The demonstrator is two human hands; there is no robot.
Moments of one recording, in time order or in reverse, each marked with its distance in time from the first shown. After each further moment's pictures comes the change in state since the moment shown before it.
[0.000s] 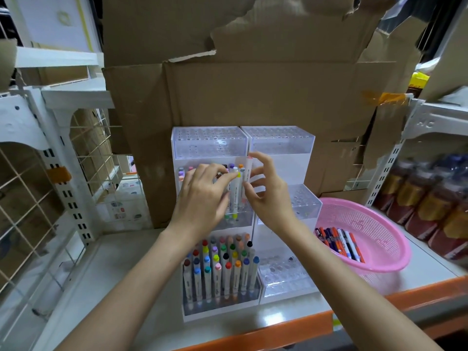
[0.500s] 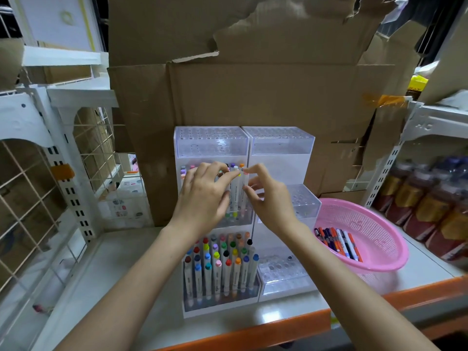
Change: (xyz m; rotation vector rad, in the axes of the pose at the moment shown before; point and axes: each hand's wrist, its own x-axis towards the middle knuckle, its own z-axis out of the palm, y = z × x) left_hand -0.001 0.001 -0.002 0.015 -0.040 -0.013; right_hand -0.007 0.004 -0.003 -0.225 -0.055 -0.052
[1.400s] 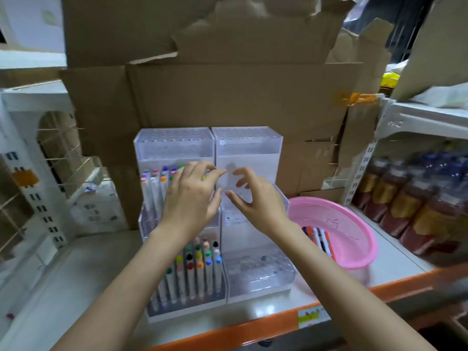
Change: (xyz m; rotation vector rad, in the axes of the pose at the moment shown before) left_hand 0.022 0.045 0.009 0.034 0.011 -0.037; right_hand -0.007 0.023 -0.043 -0.120 -0.090 0.033
